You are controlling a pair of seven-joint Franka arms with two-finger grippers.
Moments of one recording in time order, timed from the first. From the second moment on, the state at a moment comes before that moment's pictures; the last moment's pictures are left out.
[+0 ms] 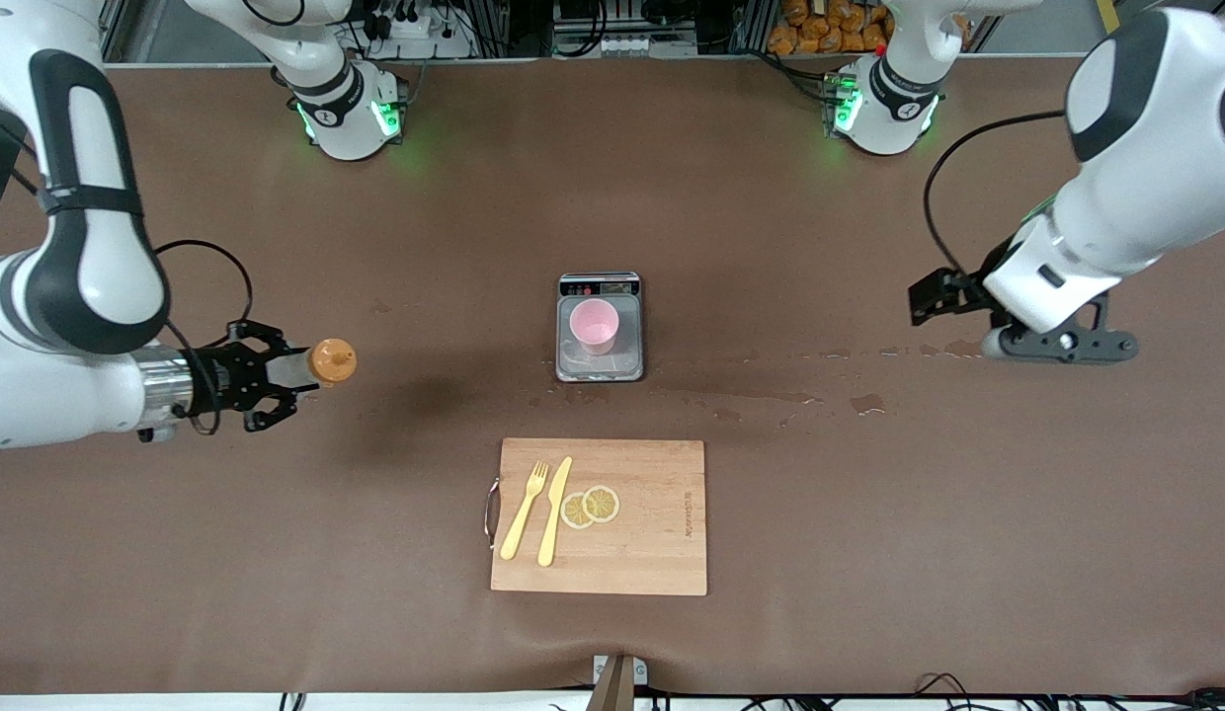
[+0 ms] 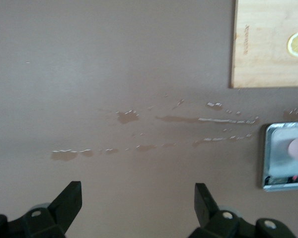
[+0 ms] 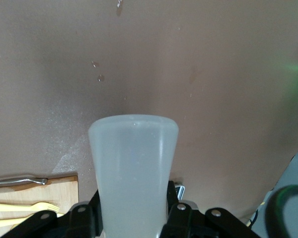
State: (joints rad) left arm -0.08 0.10 -0.13 -1.62 -0.05 1.70 -0.13; right arm -0.05 0.50 0.11 -1.43 0.35 1.54 1.50
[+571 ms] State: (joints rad) left arm -0.12 0.01 -0.04 -1.61 0.05 1.56 -0.01; right arm 0.14 0.50 0.11 -1.40 0.20 1.54 1.77
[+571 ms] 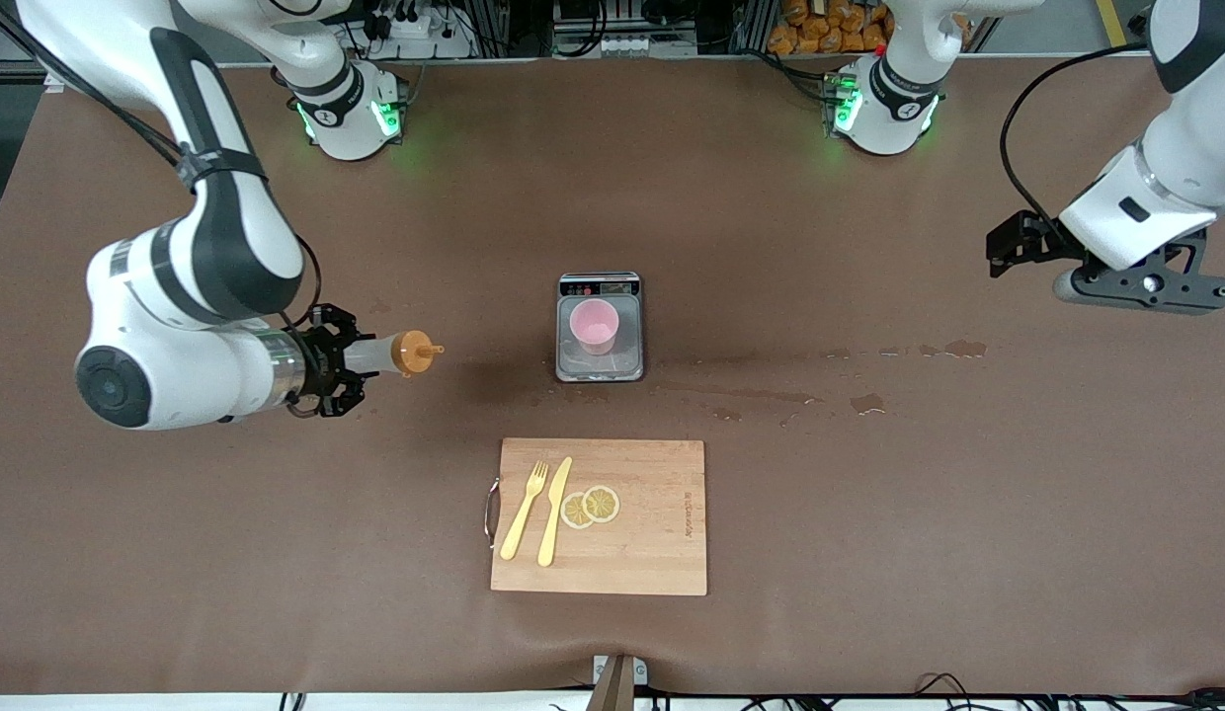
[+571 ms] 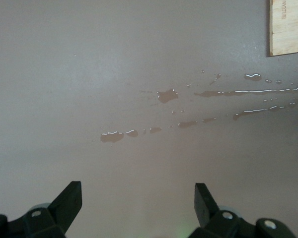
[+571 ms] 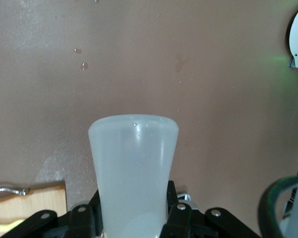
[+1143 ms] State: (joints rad) left arm -0.12 0.00 -0.07 -1.58 0.00 1.53 -0.09; right arm 0.32 0.51 0.11 -1.41 0.09 1.54 2.00
